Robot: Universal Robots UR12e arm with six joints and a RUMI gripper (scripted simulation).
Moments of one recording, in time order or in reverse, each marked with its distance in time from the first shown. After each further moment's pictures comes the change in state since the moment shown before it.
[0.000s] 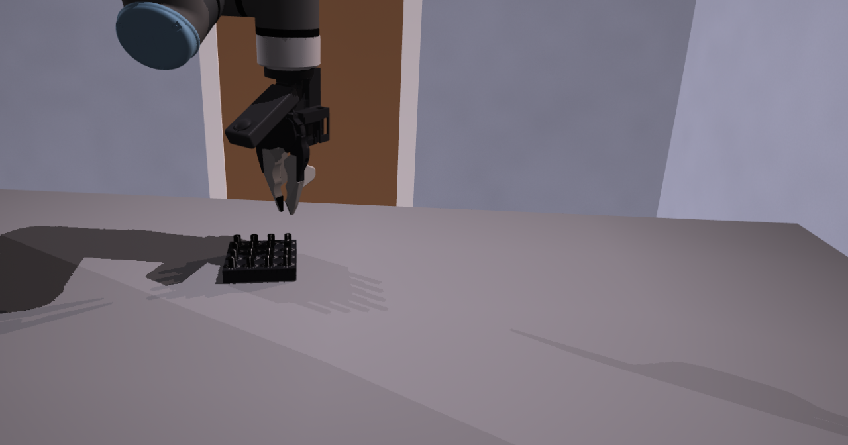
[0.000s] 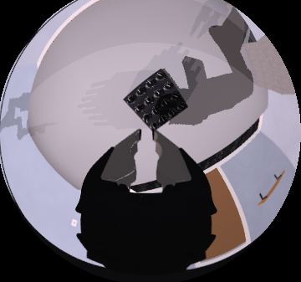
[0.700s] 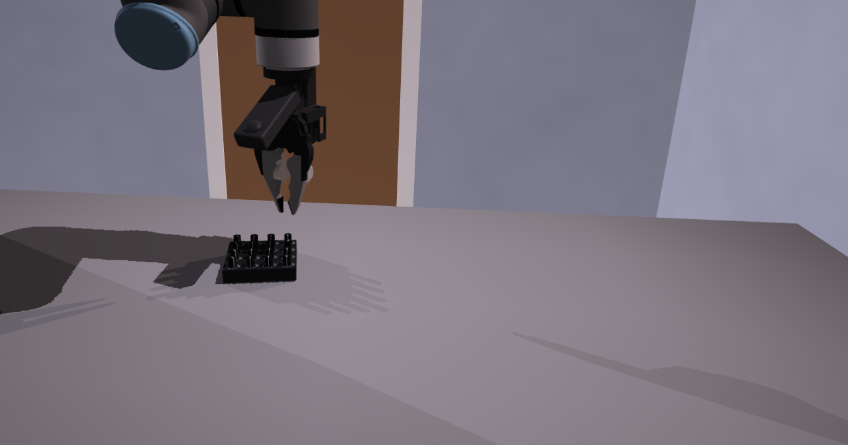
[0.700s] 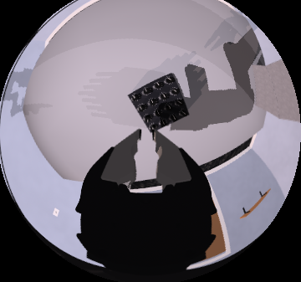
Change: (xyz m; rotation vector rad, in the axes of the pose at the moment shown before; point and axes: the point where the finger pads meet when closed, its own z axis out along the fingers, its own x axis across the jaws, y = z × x) arm -0.002 0.000 0.000 -0.001 -0.001 -0.187
